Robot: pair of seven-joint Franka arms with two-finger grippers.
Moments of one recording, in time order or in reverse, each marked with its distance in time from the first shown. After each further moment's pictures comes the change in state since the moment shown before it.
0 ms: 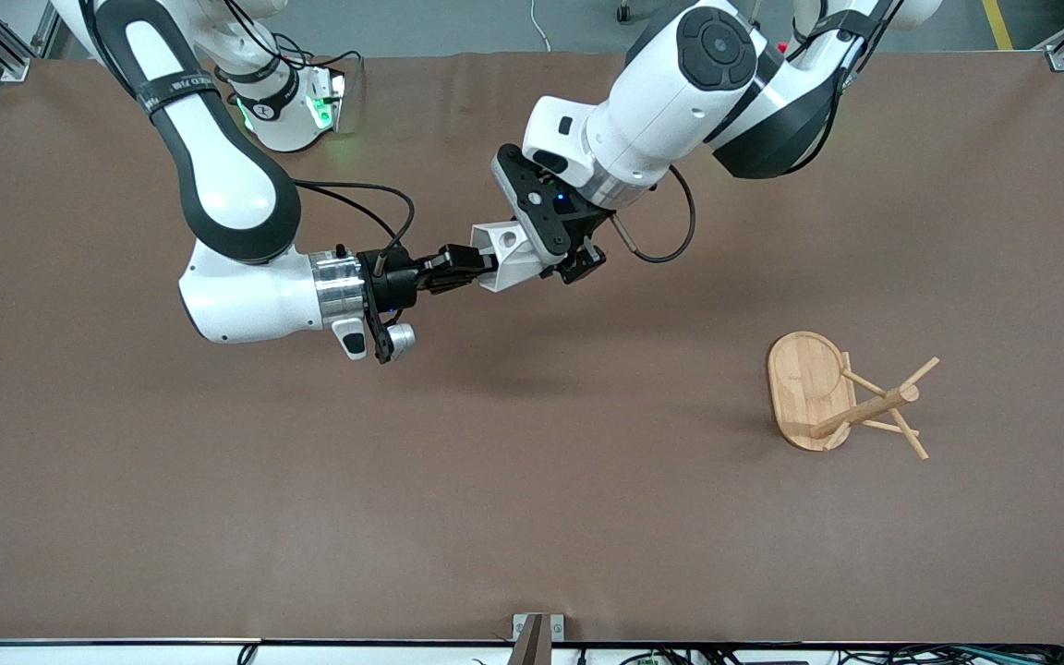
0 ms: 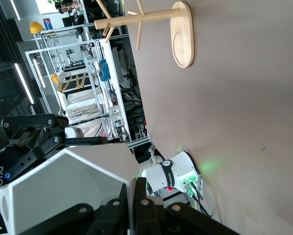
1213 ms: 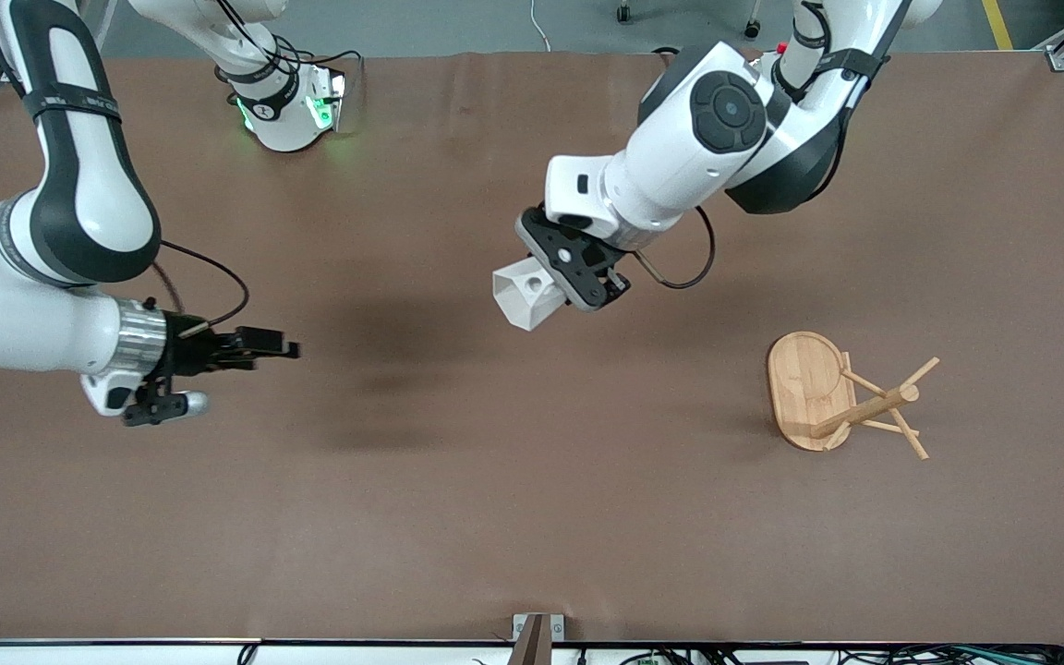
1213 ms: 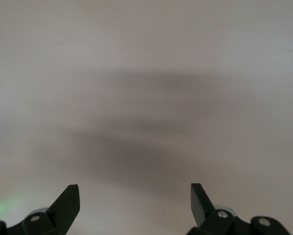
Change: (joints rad) left arm 0.041 0.037 0.018 -0.035 0.025 0.013 -0.276; right arm -0.100 -0.062 -0.300 0.078 -0.979 -0.043 0.057
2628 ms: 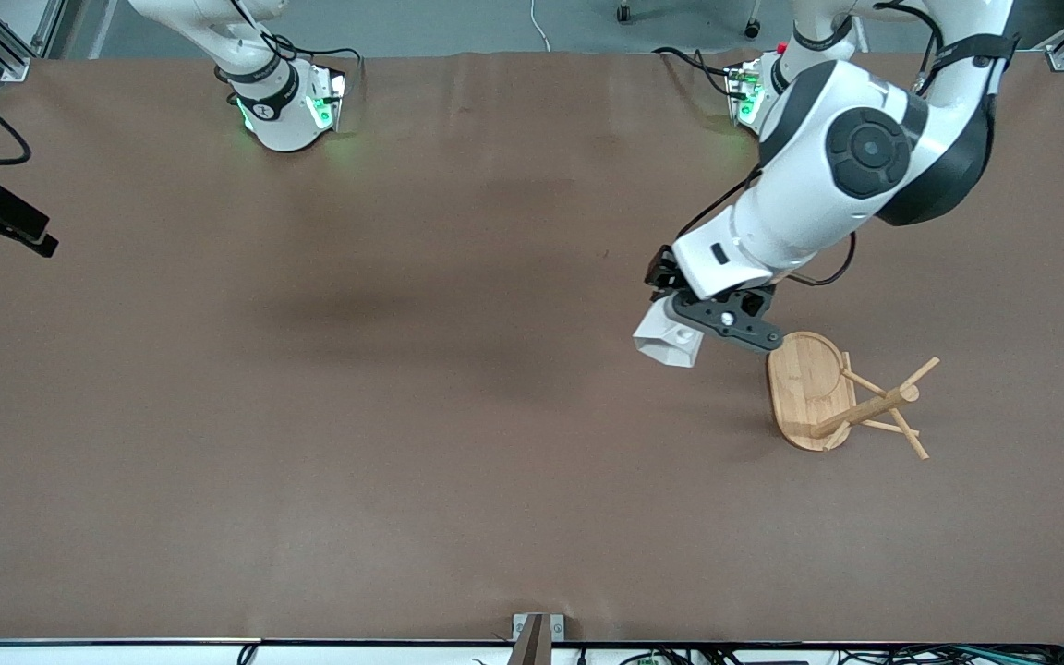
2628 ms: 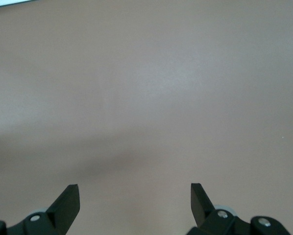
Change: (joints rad) left arm 0.225 -0.130 0.004 -0.144 0.116 -0.181 -0.204; right arm -0.010 -0.356 -0.112 0.107 -0.272 -0.294 0.274
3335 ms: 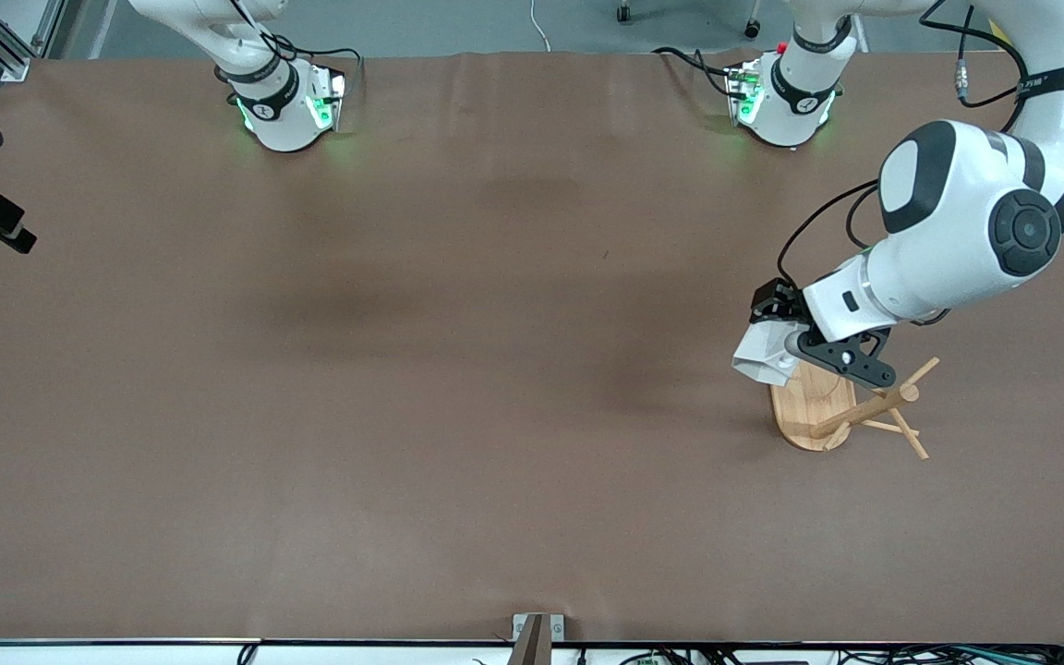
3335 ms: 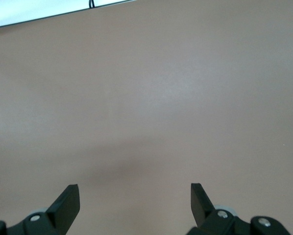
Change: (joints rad) left arm 0.142 0.020 0.073 -0.096 -0.064 0.044 0.267; right arm 0.003 0.000 -0.001 0.049 0.007 -0.001 0.000
